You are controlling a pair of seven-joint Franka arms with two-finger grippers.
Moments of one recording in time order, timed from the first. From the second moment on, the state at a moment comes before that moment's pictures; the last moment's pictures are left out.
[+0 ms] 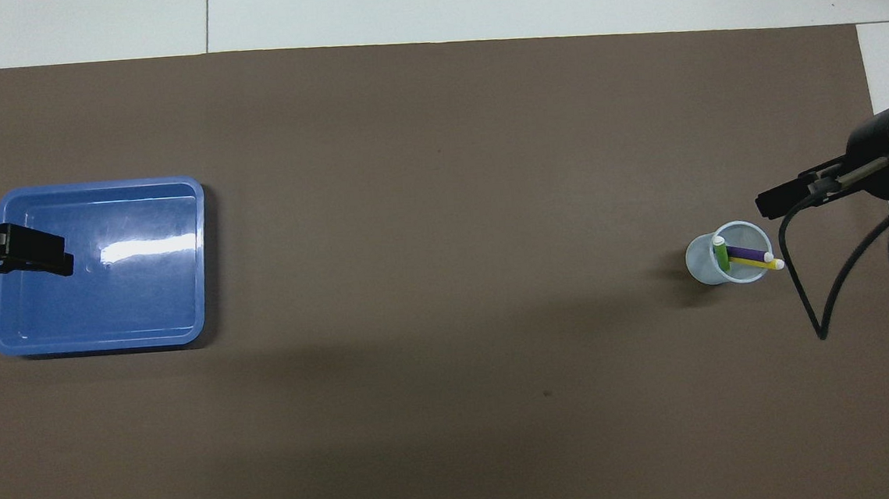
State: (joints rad) left arm -0.04 -0.02 -0.01 -1.60 -0.04 1.52 0.00; right arm 0.07 0.01 -0.05 -1.62 0.00 1.64 -0.24
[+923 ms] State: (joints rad) left arm -0.04 -0.02 -0.01 -1.59 -0.04 1.52 0.00; right arm 0.09 0.01 -0.13 -1.58 0.04 1.60 -0.23
